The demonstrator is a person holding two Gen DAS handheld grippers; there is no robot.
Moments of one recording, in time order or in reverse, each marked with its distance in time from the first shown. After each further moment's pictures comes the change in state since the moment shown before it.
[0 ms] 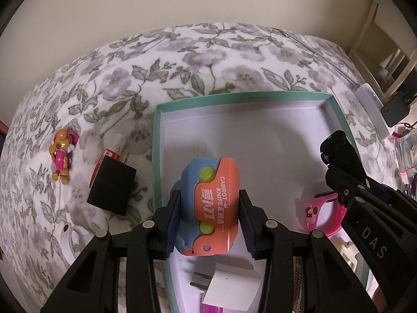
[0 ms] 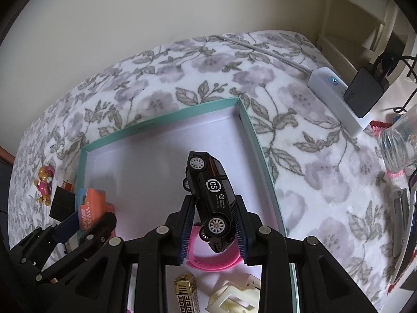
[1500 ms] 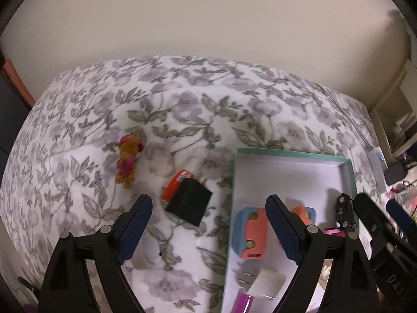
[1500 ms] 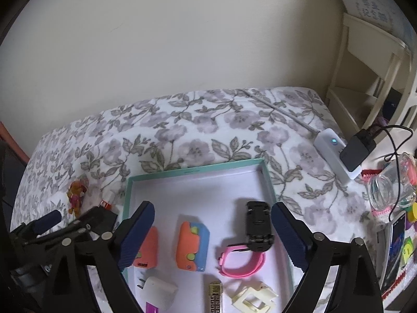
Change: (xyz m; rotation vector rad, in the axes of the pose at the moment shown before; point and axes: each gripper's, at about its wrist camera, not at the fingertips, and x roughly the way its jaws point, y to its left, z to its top) left arm -0.061 0.085 0.015 -0.240 -0.093 0.051; right arm -0.067 0.050 0.011 -0.113 -0.188 0.027
